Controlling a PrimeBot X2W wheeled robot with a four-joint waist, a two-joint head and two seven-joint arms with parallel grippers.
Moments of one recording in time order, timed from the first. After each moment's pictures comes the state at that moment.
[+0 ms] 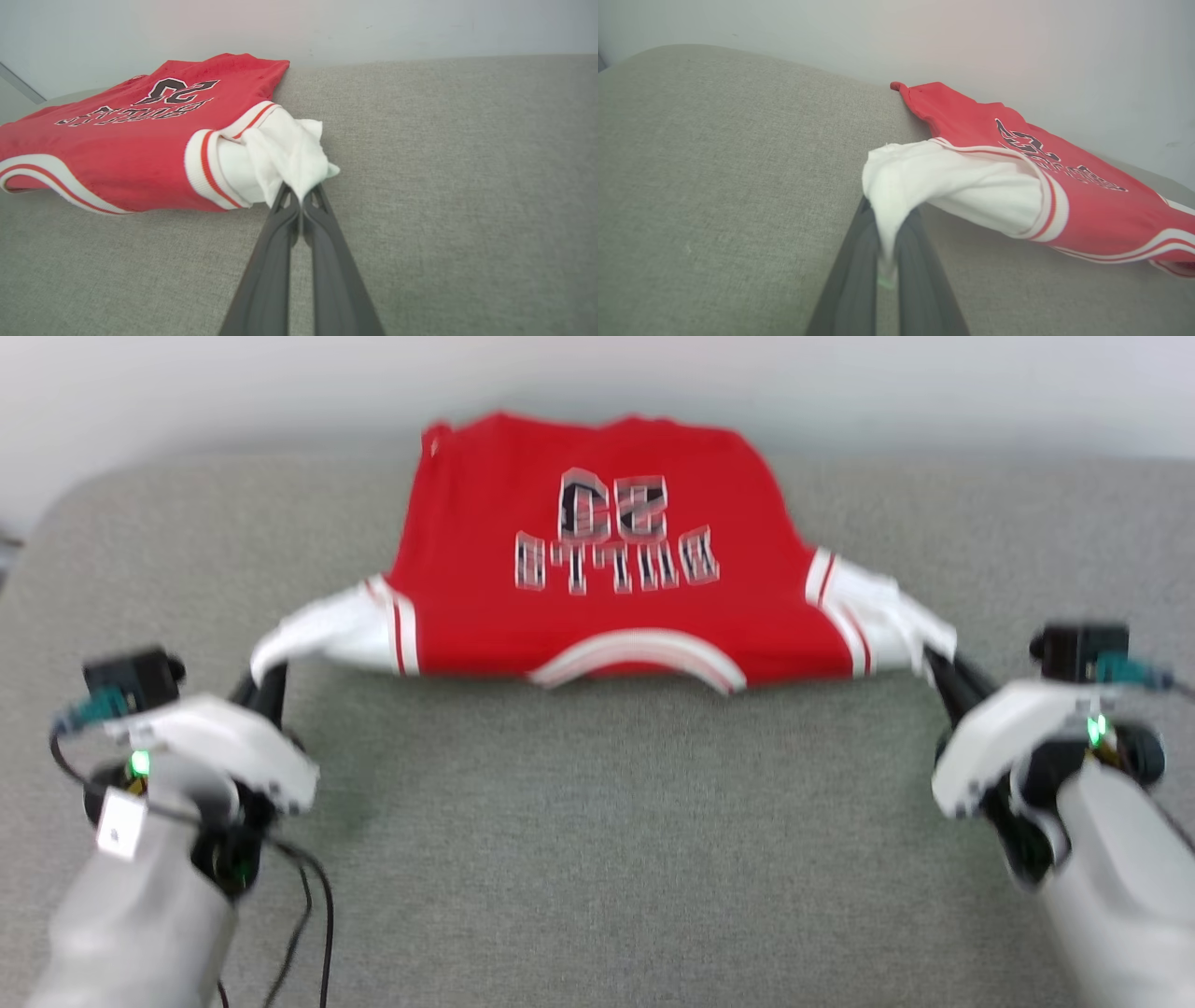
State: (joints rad) left arm -0.67 0.41 -0.44 0.86 -0.91 -0.12 -0.22; right arm -0.64 -0.23 0.22 0.82 0.48 0.13 -0.06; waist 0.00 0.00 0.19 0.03
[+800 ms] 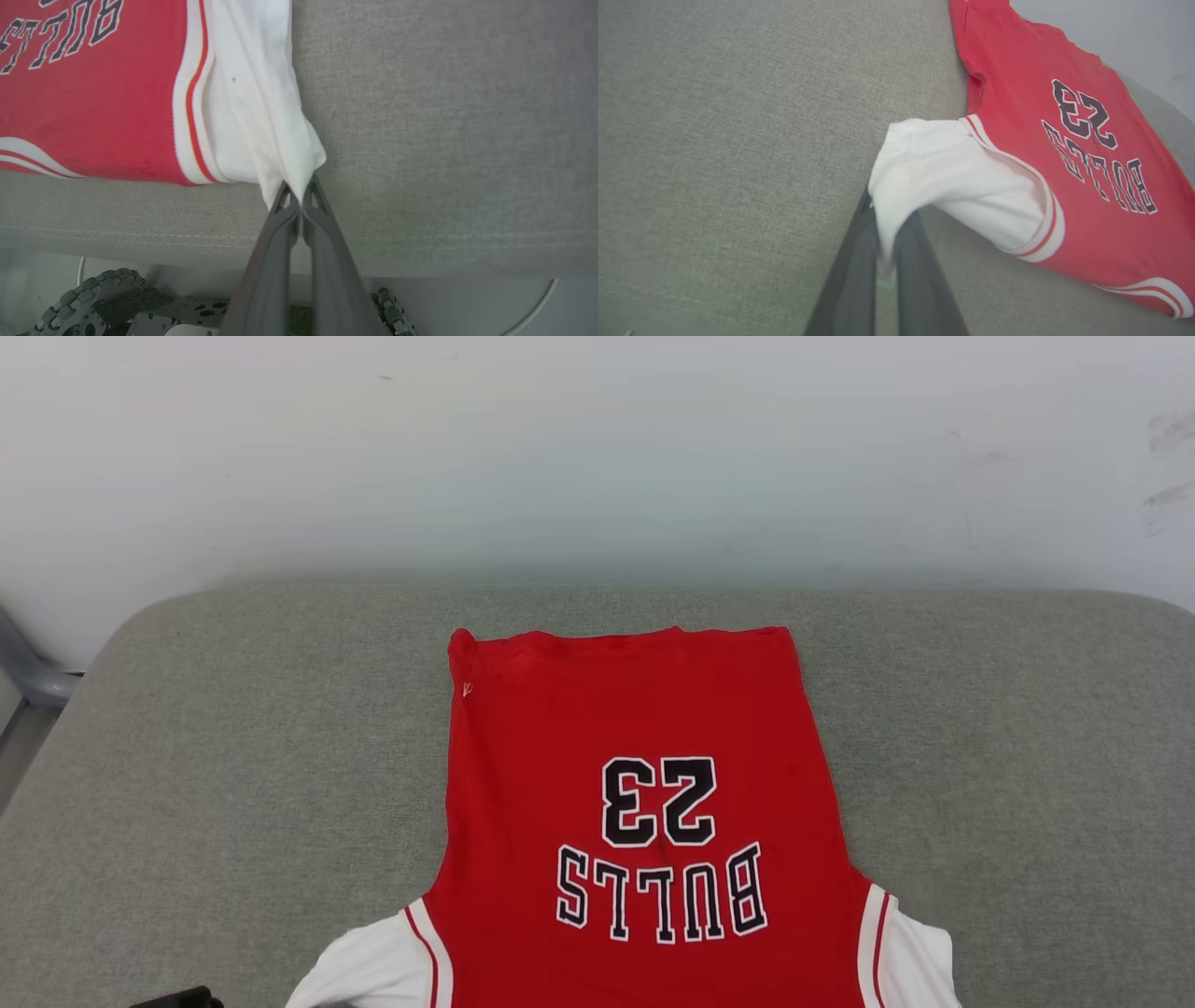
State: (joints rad) left arm 0.14 0.56 -0.43 0.09 -0.99 0.28 -0.10; right arm 0.34 -0.07 -0.13 0.03 0.31 0.13 0.39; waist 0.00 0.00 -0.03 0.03
